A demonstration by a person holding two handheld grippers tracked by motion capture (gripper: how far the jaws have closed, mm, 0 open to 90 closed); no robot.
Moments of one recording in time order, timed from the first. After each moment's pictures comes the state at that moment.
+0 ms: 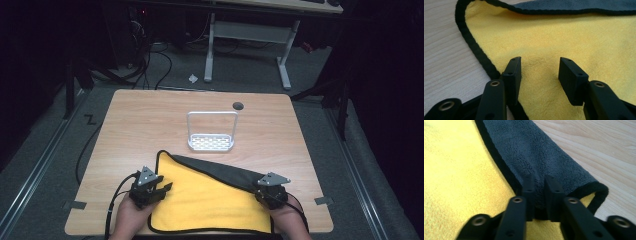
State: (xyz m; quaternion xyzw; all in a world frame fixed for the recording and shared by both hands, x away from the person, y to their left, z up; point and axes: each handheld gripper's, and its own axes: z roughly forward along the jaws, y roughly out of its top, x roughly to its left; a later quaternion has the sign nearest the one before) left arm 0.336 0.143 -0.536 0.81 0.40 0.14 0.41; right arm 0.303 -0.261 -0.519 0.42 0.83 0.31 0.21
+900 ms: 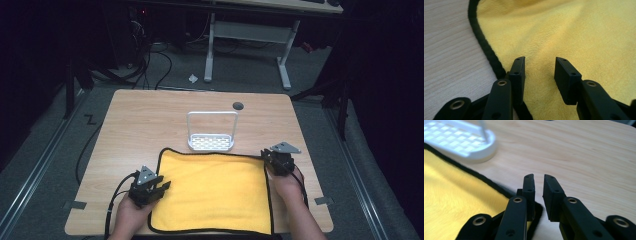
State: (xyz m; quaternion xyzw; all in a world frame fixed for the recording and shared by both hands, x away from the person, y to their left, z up) left arm 0.337 0.145 -0.535 0.81 0.41 0.14 0.41; right arm 0.386 -0.296 -0.498 0.51 0.74 0.33 0.30
